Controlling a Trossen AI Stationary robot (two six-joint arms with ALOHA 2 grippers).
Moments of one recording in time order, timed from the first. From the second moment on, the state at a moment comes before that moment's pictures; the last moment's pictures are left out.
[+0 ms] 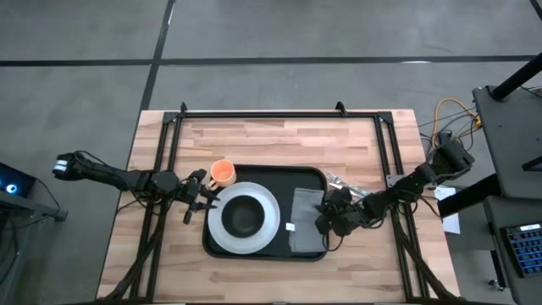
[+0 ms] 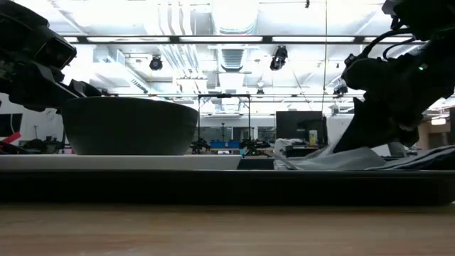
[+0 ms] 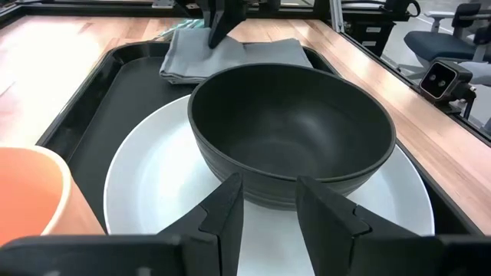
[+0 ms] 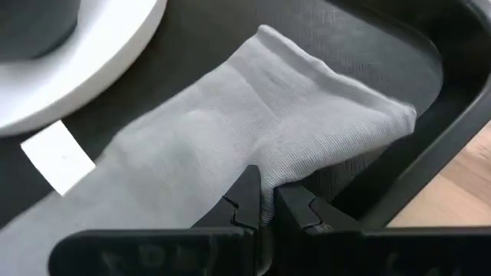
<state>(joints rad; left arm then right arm) -0.17 0.40 0.01 0.02 0.03 -0.06 0.48 1.52 0.54 -0.02 0.65 1.14</state>
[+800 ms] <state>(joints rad) -0.17 0.40 0.01 0.02 0.03 -0.06 0.36 1.52 0.55 -0.02 0.49 0.91</state>
